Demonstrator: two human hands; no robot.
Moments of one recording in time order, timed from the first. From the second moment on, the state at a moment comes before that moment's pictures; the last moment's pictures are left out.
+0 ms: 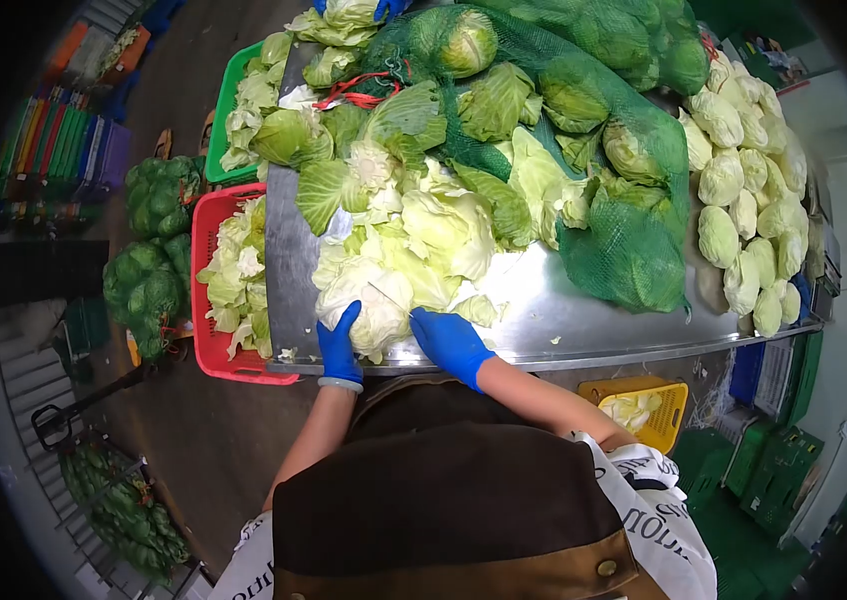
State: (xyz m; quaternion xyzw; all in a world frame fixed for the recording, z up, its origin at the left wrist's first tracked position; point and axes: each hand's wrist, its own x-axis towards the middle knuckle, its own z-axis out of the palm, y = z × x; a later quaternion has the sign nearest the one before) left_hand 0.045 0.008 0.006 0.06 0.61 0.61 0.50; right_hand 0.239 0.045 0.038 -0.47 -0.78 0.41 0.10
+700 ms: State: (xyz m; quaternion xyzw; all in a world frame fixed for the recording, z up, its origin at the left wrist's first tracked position) left_hand 0.050 0.015 0.010 0.03 0.62 0.62 0.49; right_hand 0.250 0.031 0.035 -0.49 -0.81 0.29 0.10
